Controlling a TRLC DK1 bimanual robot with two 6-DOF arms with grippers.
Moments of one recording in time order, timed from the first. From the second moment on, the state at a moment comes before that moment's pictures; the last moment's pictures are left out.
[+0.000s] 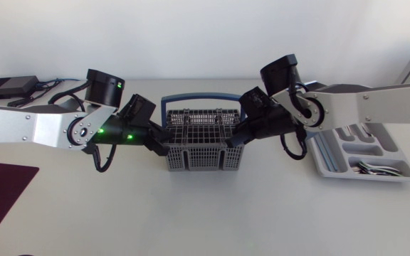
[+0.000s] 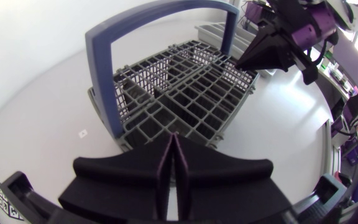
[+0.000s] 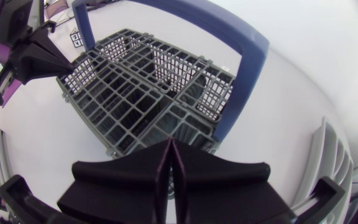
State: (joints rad) left arm -0.35 1.65 0.90 0.01 0.39 0.26; right arm 0.44 1.68 1.04 -0.19 -0.13 -0.16
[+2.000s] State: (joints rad) left arm -0.07 0.84 0.55 -0.02 0.26 0.21; right arm 0.12 0.78 0.50 -0.05 0.04 -0.29
